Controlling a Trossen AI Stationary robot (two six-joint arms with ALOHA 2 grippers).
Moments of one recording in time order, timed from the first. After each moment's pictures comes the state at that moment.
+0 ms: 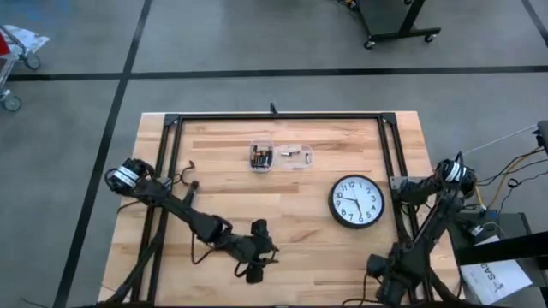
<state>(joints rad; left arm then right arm) -0.56 1.78 1.04 0.15 -0.28 -0.46 1.08 1.68 1.03 -0.85 -0.36 1.52</state>
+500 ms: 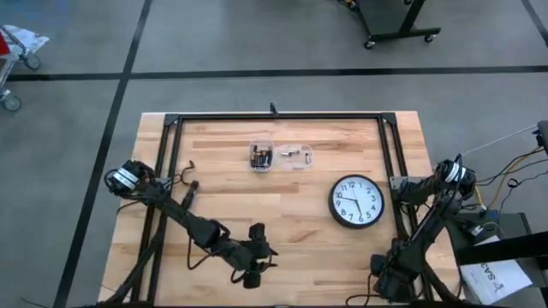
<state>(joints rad) -0.59 1.79 1.04 0.16 -0.33 -0.45 1.07 1.69 0.94 -0.85 -0.51 1.30</state>
